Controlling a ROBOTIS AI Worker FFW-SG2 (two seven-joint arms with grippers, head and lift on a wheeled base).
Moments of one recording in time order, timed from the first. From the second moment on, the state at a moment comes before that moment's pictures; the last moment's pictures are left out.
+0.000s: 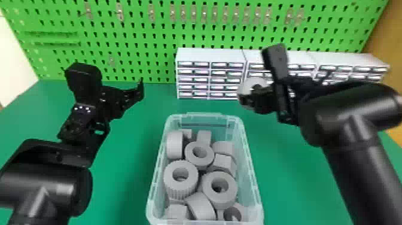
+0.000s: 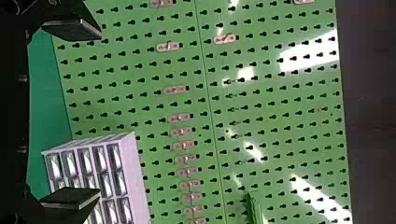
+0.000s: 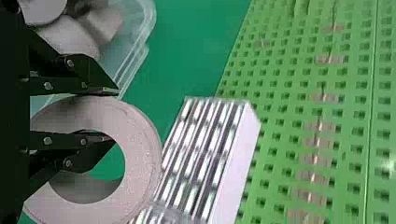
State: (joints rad) left arm -0.11 0.19 -0.07 -1.84 0.04 0.25 -0.06; right arm -0.48 -0.16 0.20 -1.77 0.01 1.10 0.35
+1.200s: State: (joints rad) left arm -0.12 0.19 -0.09 -1.84 0.05 0.28 -0.08; right arm -0.19 -0.10 -0.04 -1.69 0.09 1.33 0.35
